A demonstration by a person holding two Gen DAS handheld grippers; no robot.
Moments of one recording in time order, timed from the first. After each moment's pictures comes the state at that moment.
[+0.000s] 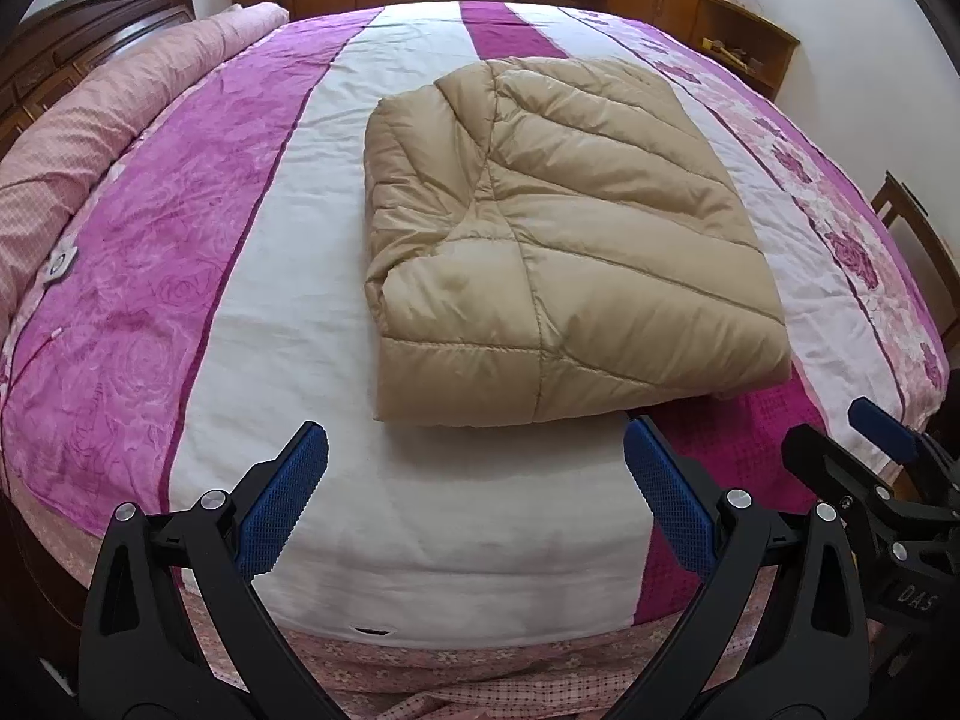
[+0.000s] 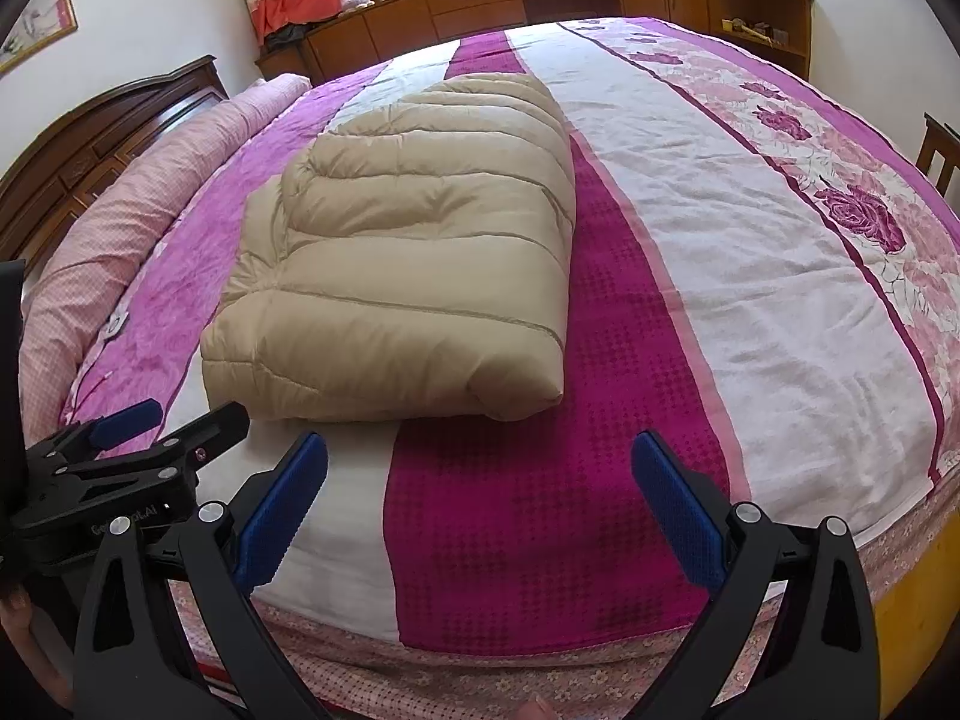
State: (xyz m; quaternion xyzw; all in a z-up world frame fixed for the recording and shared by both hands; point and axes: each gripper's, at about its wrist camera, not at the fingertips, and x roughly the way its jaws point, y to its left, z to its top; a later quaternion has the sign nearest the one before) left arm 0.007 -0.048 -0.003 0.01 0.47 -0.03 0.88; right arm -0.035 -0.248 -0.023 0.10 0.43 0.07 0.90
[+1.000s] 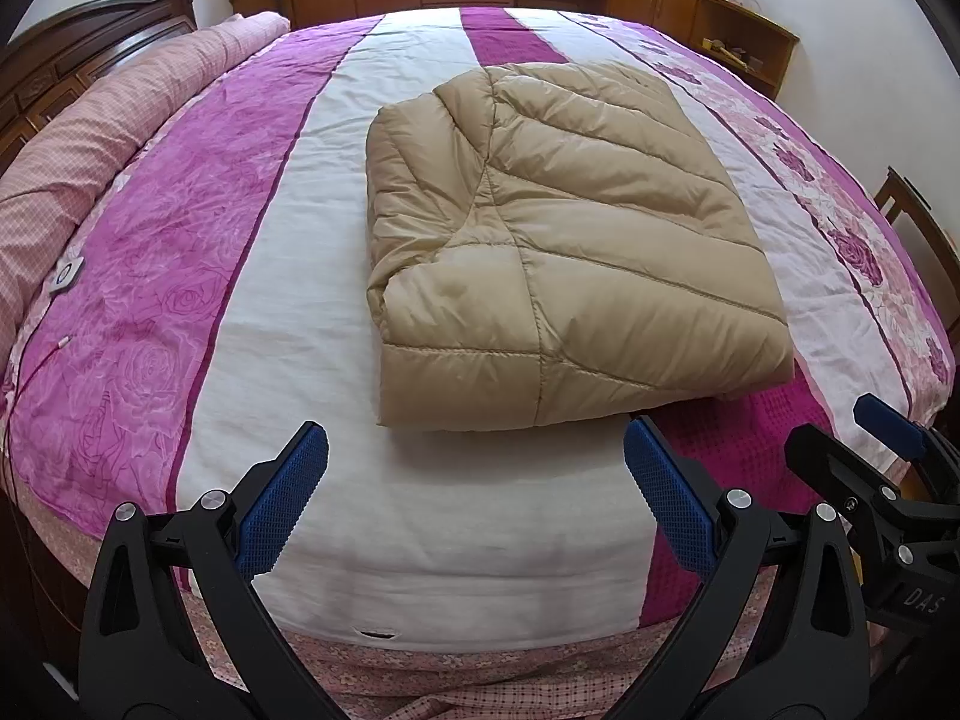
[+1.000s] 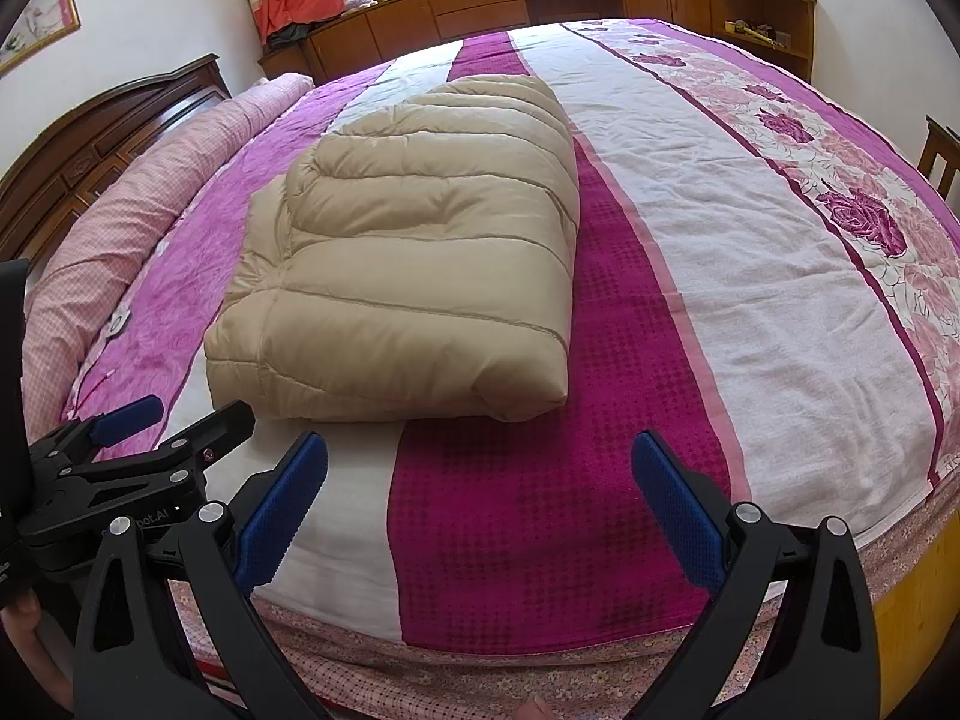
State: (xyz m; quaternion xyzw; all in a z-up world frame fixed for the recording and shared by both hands) left arm 0.005 -0.051 -0.001 0.02 0.46 -0.03 0.89; right arm -0.036 -0.247 -0.022 0.10 0.43 0.08 0.90
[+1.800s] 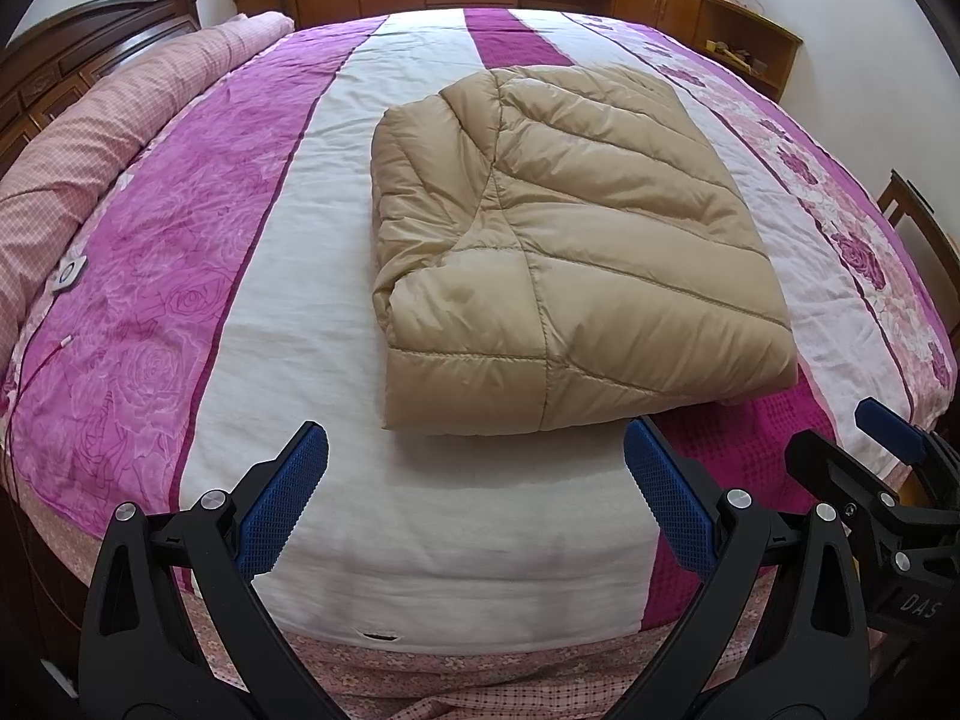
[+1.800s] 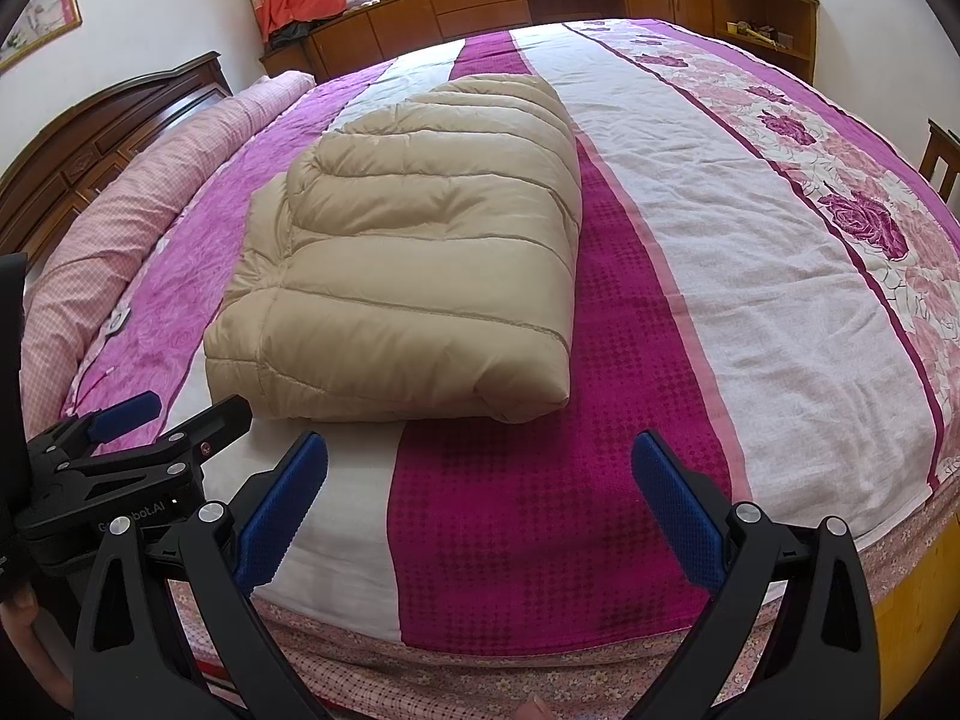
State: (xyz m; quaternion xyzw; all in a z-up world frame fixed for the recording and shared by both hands) left arm 0.007 -0.049 0.001 0.02 0.46 -0.03 0.89; right arm -0.035 -0.246 -0.022 0.10 0.43 0.08 0.90
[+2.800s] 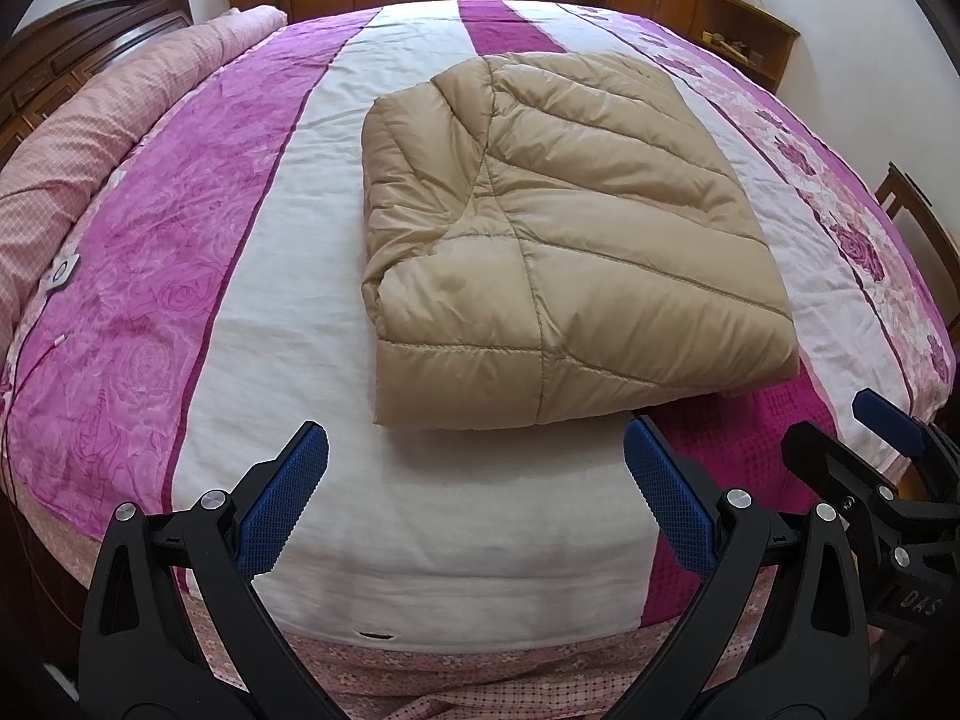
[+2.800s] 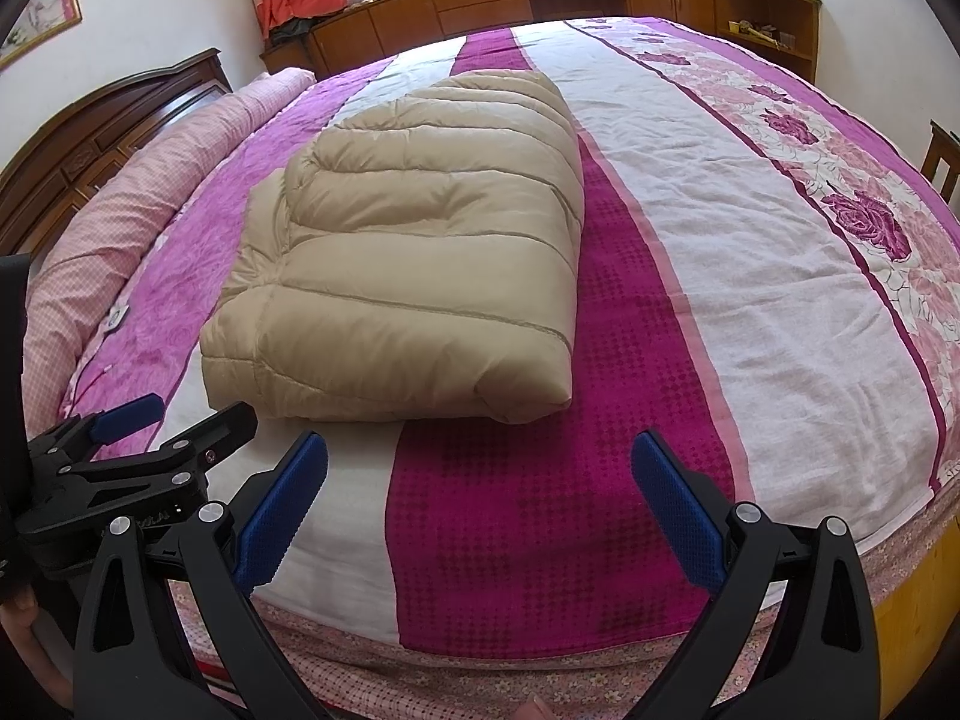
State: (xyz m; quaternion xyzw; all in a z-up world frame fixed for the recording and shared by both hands) left arm 0.008 -0.053 -0.004 0.02 0.47 -0.03 0.88; right arm -0.031 -0.246 -0.025 0.10 0.43 0.08 0.89
